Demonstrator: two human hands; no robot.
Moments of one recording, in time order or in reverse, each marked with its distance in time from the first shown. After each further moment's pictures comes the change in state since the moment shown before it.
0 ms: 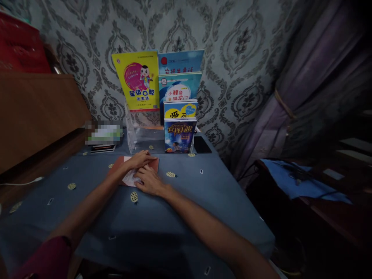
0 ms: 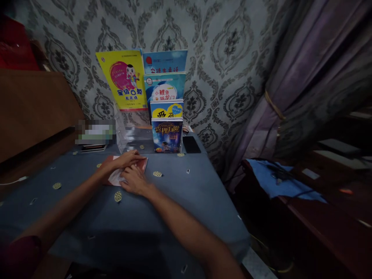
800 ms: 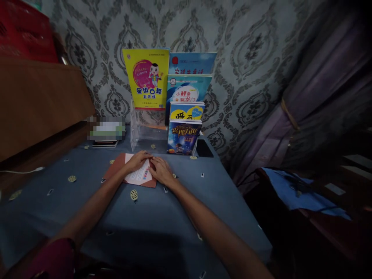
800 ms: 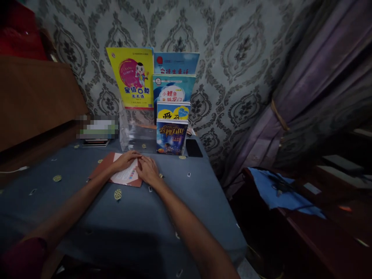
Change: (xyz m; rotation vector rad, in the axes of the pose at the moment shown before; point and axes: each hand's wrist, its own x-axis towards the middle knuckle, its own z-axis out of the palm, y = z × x) left_hand -0.024 -0.006 0.019 -0.172 0.206 0.031; right_hand -0.006 0.046 -0.010 0.035 0.048 0.321
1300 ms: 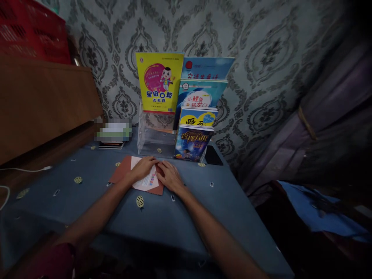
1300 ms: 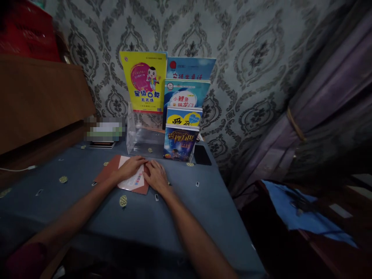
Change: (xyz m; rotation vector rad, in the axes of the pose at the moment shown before) left_hand -0.007 0.017 0.002 0.105 0.016 -0.041; right_hand -0.001 0.007 -0.004 -0.063 -0.017 0.038
